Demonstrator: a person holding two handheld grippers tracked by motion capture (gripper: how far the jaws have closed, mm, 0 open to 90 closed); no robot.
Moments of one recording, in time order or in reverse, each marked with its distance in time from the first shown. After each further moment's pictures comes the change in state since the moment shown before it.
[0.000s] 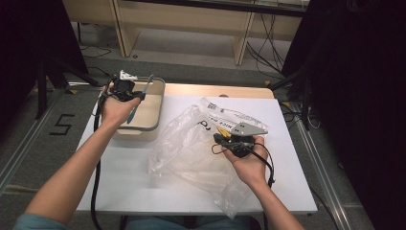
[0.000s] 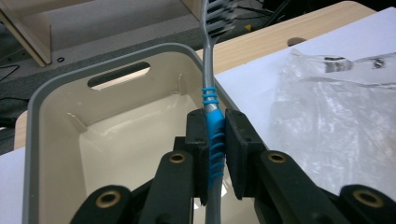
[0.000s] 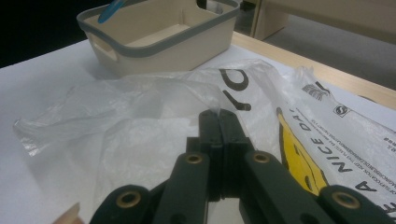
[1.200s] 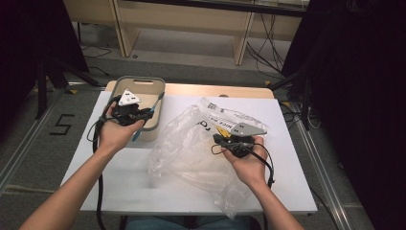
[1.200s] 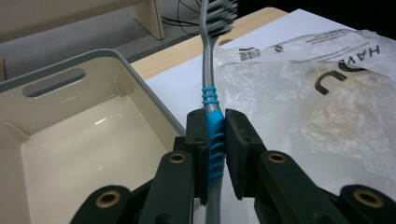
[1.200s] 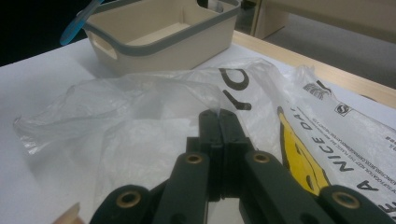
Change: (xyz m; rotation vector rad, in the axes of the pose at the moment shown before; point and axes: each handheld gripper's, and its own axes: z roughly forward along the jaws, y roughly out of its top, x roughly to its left) left arm -0.052 -0.037 -0.046 -0.086 -0.144 0.099; right arm 0.001 -0.001 0.001 0.003 -0.001 -0.003
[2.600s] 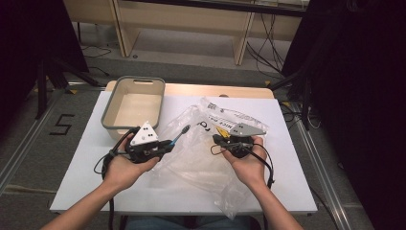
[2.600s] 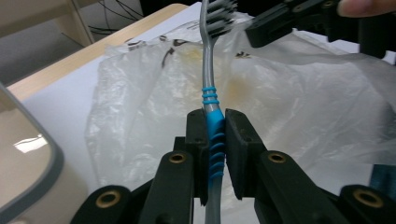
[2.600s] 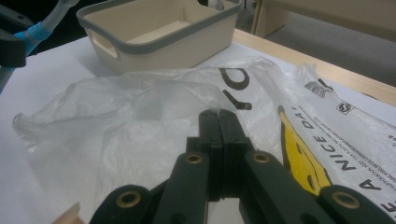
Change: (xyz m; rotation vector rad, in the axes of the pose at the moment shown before) left arm -0.091 -0.026 -0.034 -0.014 -0.237 0.134; right arm 0.001 -0.001 0.001 0.006 0.001 0.004
